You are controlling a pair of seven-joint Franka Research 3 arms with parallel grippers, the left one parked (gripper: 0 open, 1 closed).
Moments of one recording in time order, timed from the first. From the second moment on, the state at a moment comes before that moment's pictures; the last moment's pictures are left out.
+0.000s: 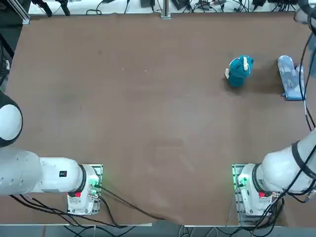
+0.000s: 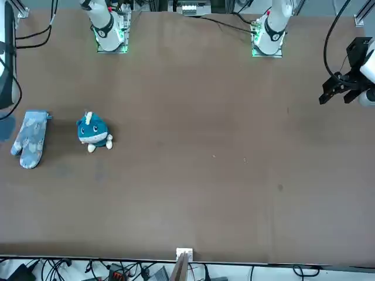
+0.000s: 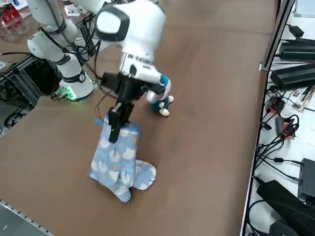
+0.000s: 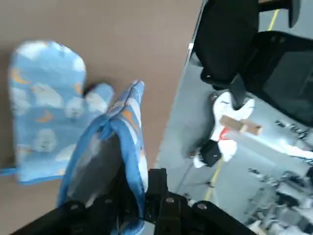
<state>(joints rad) -0.19 0.35 -0.21 -1.71 -0.78 2.06 -0.19</state>
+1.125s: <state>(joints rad) -0.22 0.40 -0.19 -2.00 -0.93 2.27 -0.08</state>
